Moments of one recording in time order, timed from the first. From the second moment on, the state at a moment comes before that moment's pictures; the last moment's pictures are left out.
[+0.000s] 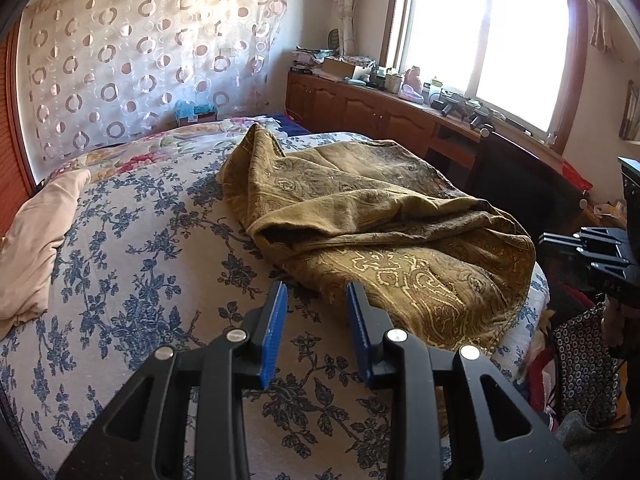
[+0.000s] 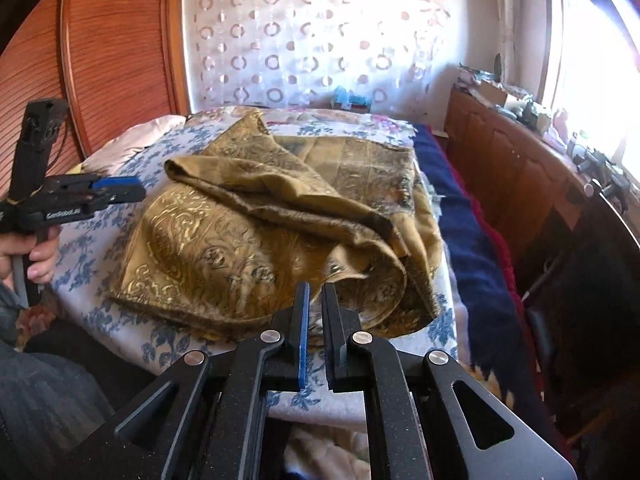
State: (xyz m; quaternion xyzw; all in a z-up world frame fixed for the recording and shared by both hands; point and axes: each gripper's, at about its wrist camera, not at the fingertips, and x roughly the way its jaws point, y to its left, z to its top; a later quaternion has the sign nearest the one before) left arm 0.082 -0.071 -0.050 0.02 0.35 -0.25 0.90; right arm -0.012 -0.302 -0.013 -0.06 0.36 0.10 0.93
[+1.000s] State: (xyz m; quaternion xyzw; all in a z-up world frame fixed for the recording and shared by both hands) left arm 0.084 -0.038 -0.043 0.00 0.33 -0.21 0.92; right arm 0.082 -0.225 0.005 -0.09 0.34 0.20 0.91
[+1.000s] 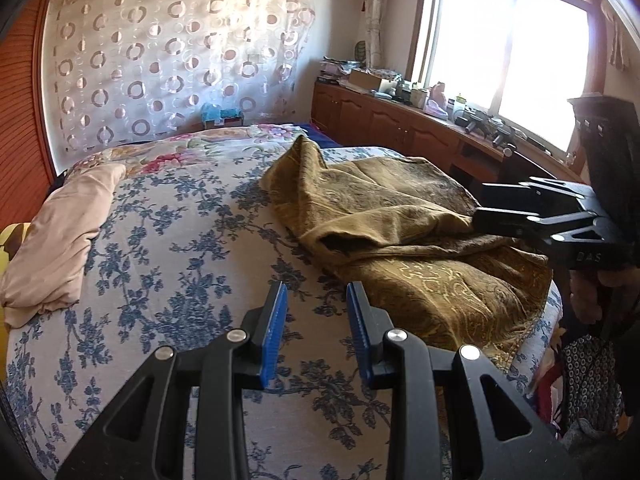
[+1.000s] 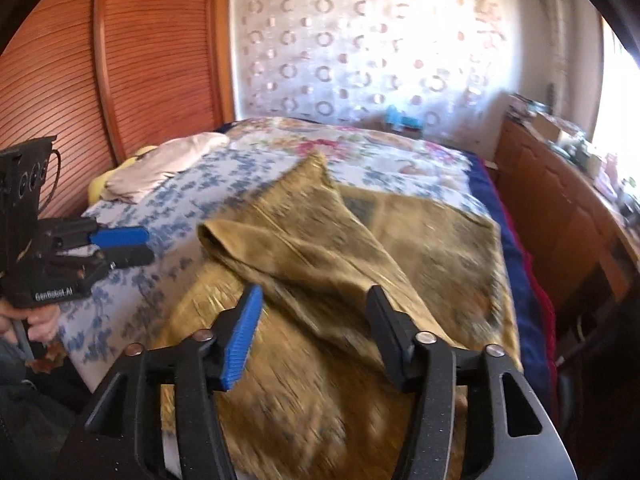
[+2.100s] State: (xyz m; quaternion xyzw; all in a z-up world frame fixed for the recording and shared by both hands) left arm 0.083 -0.015 -0.055 -0.02 0.33 -0.20 0.92; right arm 0.178 -0.154 -0.003 -0.14 0.38 0.27 0.87
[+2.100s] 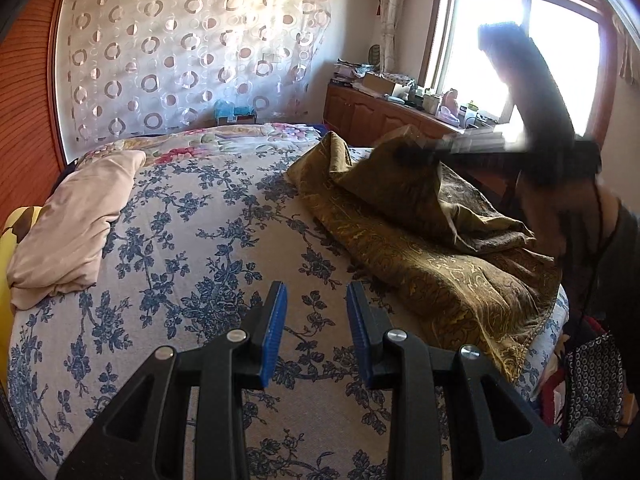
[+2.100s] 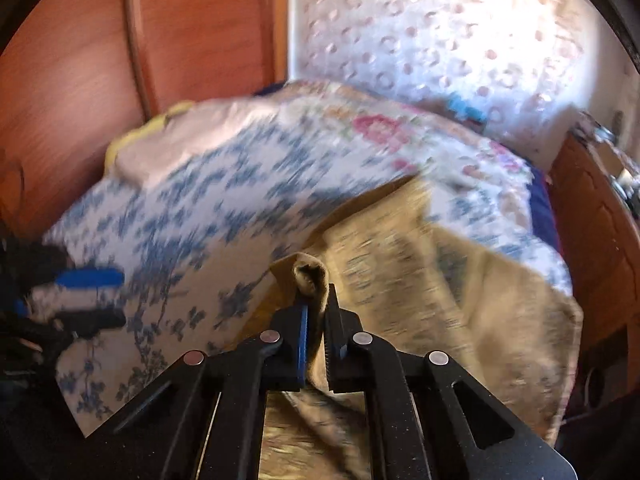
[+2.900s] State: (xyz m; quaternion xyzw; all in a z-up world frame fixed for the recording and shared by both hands) left arm 0.084 -0.041 -0.060 0.01 0.34 -0.22 0.91; right arm 0.292 -0.306 0.029 -0.13 0.39 0.00 0.91
